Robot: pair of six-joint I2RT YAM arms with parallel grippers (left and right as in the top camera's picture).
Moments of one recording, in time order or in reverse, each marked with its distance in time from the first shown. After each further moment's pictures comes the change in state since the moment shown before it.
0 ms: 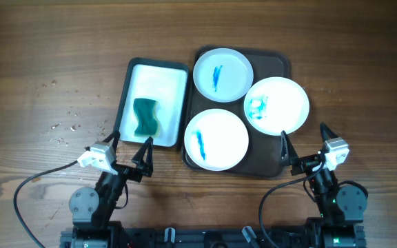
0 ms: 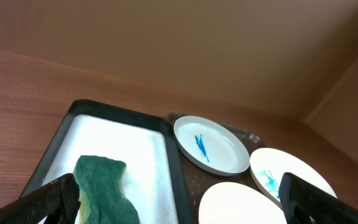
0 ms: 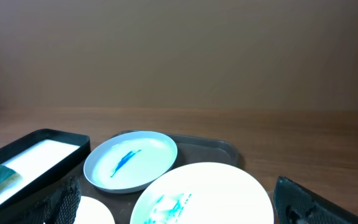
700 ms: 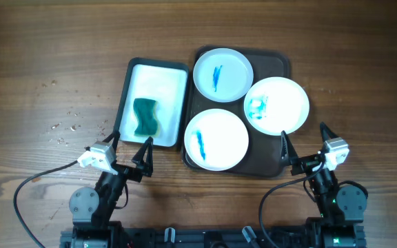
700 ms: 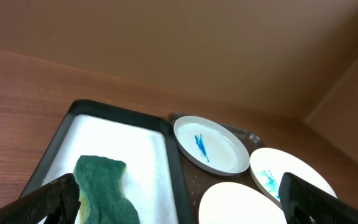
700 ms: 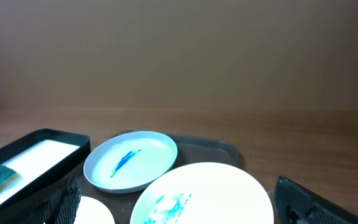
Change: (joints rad) left arm 0.000 0.000 0.000 0.000 0.000 0.000; right arm 0.000 0.000 0.000 0.000 0.000 0.000
